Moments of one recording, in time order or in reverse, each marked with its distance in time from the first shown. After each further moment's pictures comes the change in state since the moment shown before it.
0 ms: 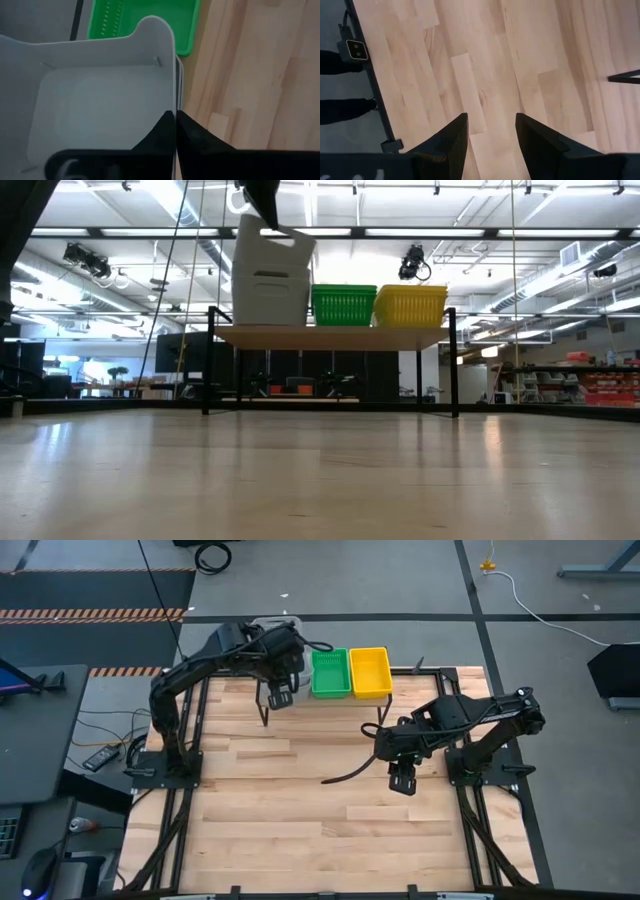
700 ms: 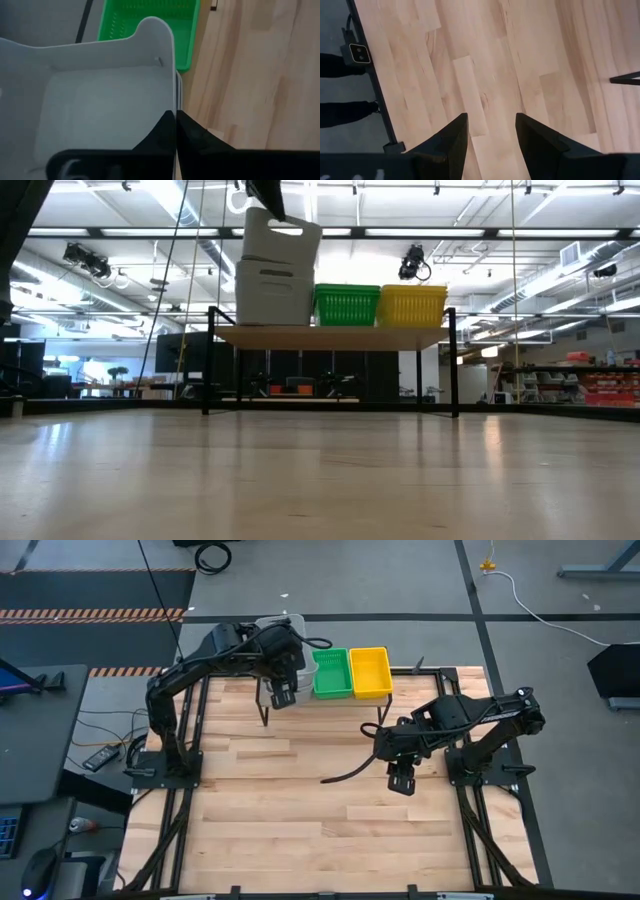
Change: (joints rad) left arm -0.017 -0.020 0.001 0.066 0.005 -0.023; right arm 0.000 0.000 0.000 0.012 0.000 0.008
